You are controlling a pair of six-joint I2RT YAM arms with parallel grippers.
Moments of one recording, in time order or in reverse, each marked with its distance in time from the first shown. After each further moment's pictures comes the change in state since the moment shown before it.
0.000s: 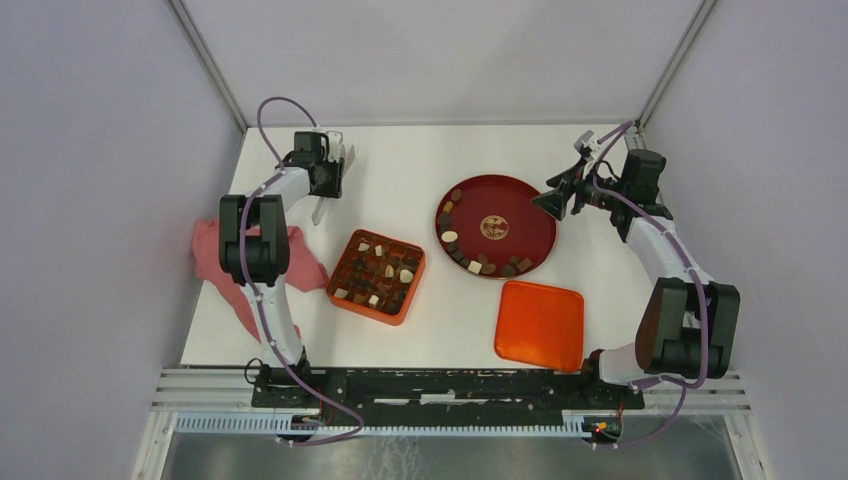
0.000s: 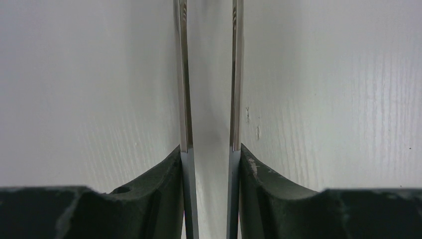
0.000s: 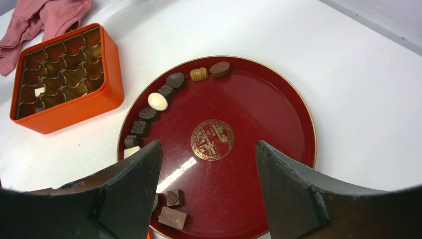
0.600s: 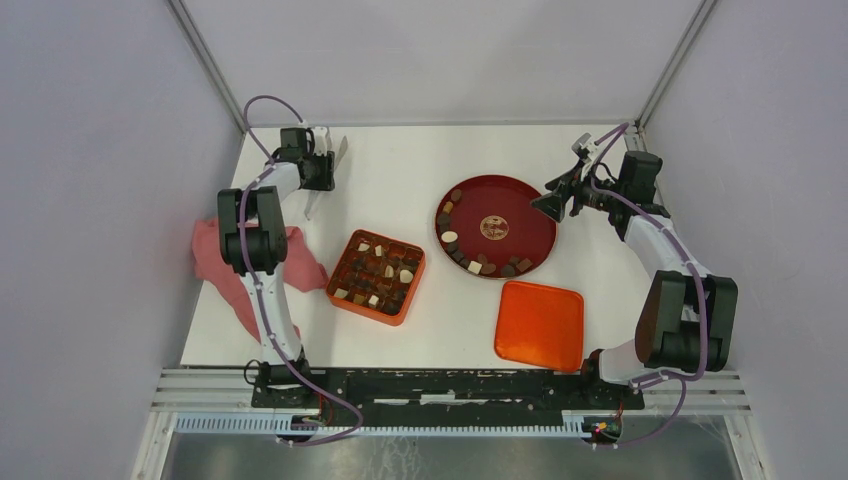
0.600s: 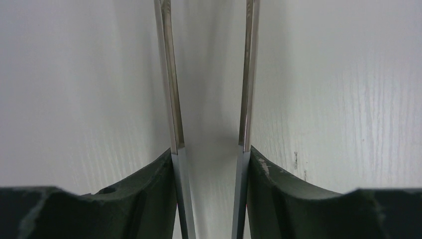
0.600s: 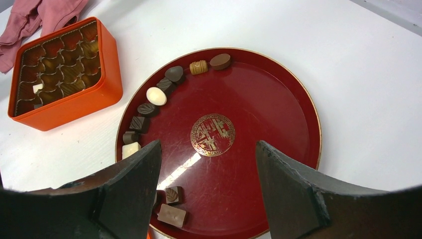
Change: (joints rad) left arm 0.079 0.126 0.109 0.052 0.078 0.010; right arm 0.000 0.034 0.000 -0.008 0.001 -0.012
